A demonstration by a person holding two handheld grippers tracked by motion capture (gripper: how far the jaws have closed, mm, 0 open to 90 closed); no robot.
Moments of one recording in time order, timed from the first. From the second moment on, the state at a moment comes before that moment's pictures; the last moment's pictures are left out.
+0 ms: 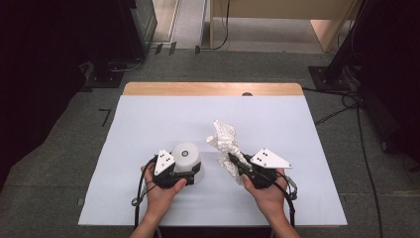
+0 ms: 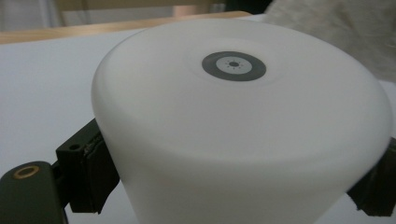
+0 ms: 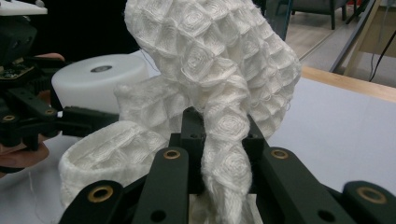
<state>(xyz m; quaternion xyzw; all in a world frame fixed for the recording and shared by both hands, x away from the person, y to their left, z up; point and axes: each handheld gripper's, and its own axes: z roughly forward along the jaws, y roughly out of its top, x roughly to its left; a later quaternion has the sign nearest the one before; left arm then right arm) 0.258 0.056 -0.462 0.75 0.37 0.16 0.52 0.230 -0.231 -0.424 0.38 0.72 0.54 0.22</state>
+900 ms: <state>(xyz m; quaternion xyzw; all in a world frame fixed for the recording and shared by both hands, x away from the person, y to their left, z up) 0.256 0.062 -0.436 0.75 0.30 0.03 0.59 0.217 -0.192 -0.434 0.34 0.74 0.54 0.20</state>
